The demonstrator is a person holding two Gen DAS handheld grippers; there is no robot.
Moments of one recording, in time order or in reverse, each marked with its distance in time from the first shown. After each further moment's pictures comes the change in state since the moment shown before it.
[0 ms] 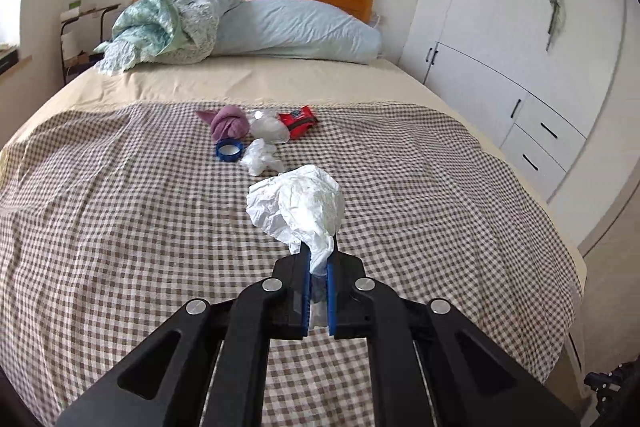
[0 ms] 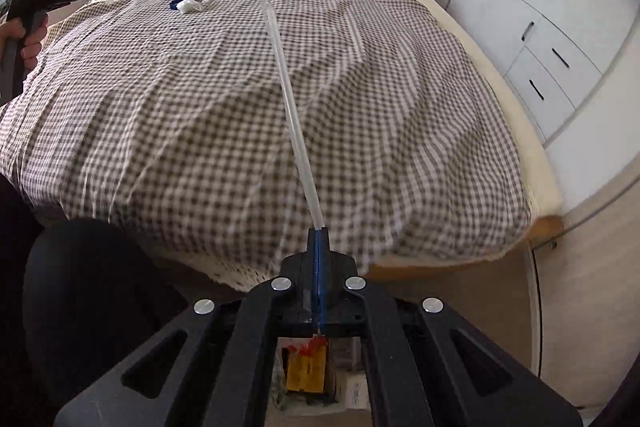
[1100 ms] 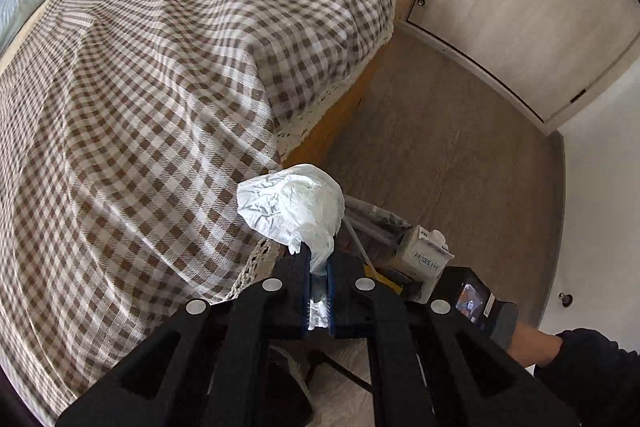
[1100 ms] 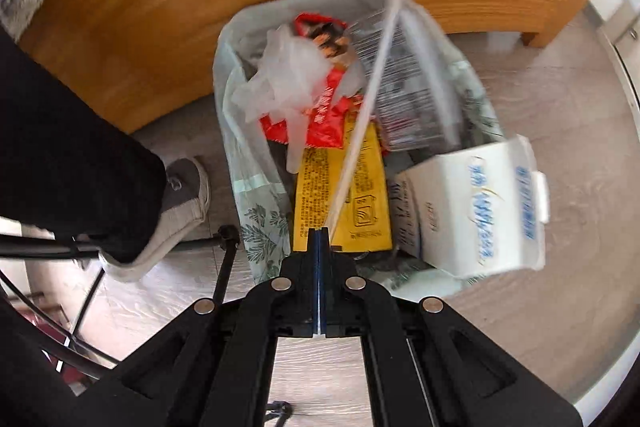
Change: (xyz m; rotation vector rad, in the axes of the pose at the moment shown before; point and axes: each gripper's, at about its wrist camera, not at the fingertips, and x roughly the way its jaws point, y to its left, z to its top) left arm 0.046 -0.391 -0.255 0.676 0.627 -0.375; right arm 0.207 -0.005 -0.272 0.198 0.412 0.255
